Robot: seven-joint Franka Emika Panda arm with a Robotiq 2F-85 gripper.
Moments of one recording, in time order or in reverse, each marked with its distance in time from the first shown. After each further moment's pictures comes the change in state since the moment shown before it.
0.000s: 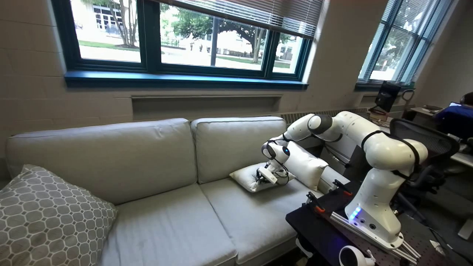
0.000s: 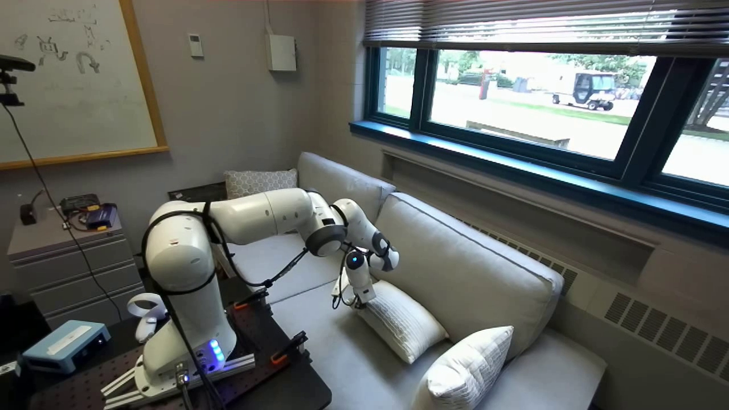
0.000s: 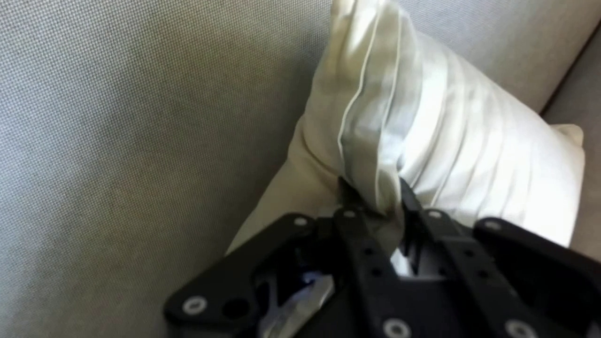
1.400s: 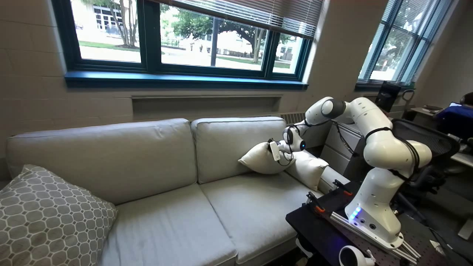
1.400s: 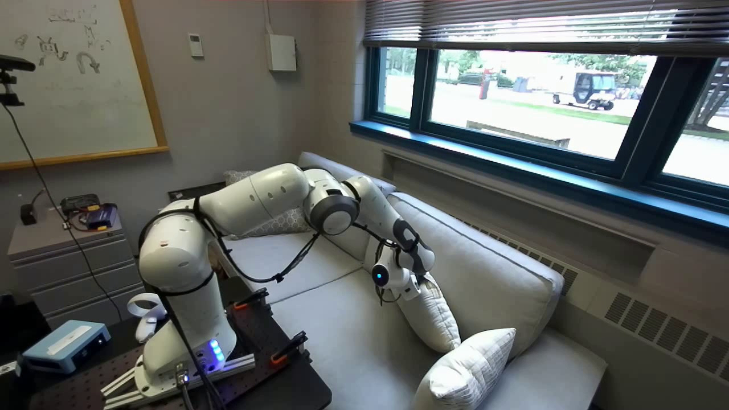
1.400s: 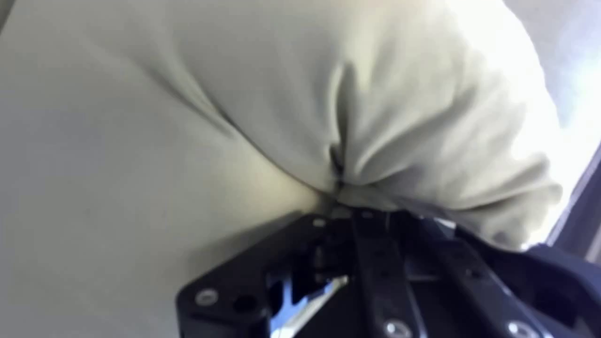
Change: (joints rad) arm -0.158 -0.312 -0.200 -0.243 0.173 -0.725 0.041
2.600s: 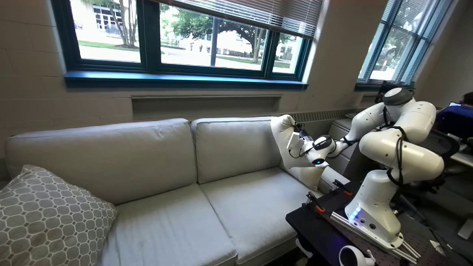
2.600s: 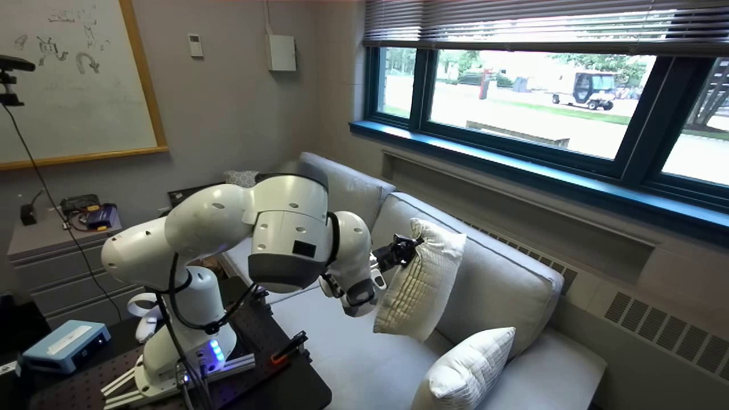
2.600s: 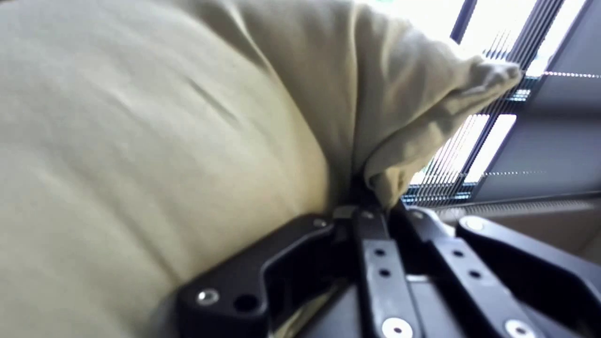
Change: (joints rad) arm -1.016 -0.136 0.684 -1.016 -0.005 -1.089 -0.696
